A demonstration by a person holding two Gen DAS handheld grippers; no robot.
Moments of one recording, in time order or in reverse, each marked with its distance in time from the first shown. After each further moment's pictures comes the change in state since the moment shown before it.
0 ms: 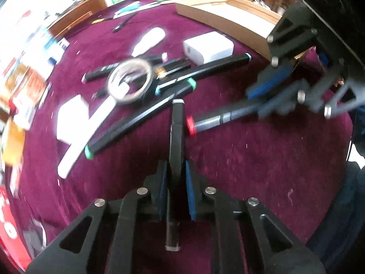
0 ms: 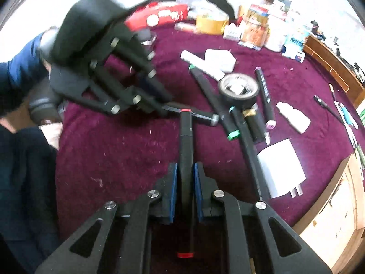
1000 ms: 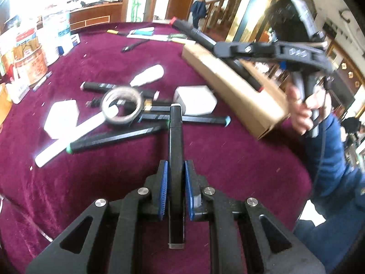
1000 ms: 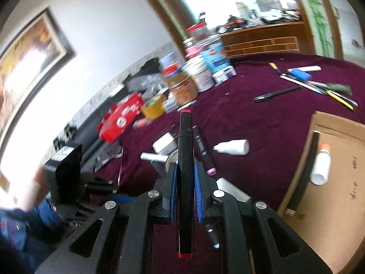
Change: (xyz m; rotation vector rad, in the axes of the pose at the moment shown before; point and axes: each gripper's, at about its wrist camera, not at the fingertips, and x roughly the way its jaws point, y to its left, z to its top) left arm -0.023 0.014 0.023 -0.278 -0.246 -0.218; right arm -0.070 -0.121 -0.017 0.634 -0.422 0.081
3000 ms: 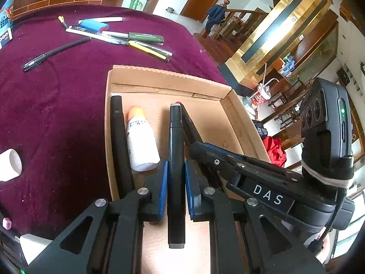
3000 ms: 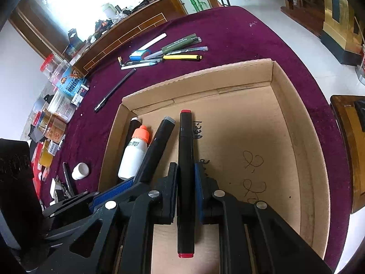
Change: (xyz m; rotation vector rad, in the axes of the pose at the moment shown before) left arm 0.184 -0.098 0.161 -0.257 0.036 -0.076; right arm -0.048 -0.161 -0.010 0.458 0.055 -0.513
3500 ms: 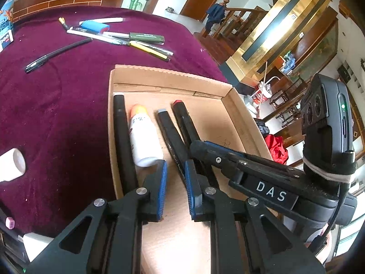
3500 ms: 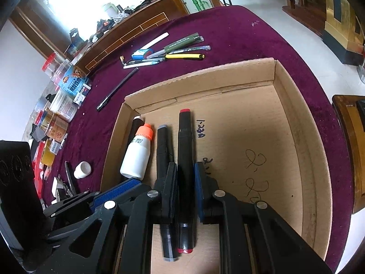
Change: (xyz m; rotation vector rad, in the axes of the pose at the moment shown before) left arm -0.004 0.002 -0.002 0.004 0.004 0.005; right arm -0.004 0.006 0.000 -0.022 -0.013 -0.002
